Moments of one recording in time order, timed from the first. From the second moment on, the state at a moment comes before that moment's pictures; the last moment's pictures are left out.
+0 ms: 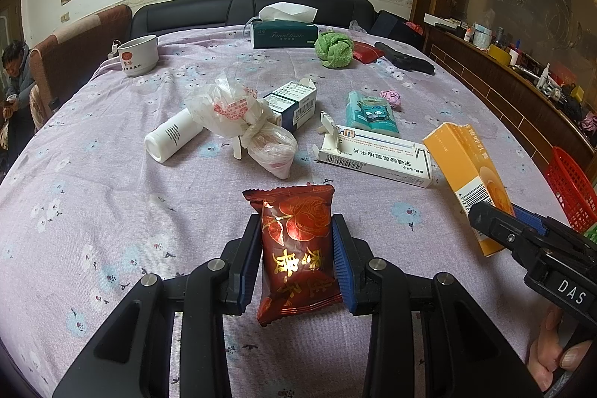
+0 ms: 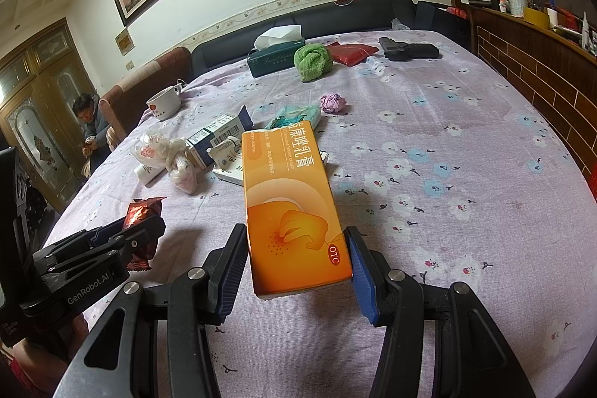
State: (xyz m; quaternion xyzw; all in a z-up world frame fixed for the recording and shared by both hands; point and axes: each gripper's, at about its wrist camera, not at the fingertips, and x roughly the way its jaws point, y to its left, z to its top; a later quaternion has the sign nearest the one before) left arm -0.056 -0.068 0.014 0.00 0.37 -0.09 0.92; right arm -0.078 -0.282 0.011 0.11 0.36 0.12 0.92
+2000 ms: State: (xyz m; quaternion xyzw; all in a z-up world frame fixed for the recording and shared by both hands) left arm -0.108 -0.104 0.051 0.04 0.34 -0.09 0.93; right arm -0.151 -0.330 0.045 0.17 0.31 0.09 0.93
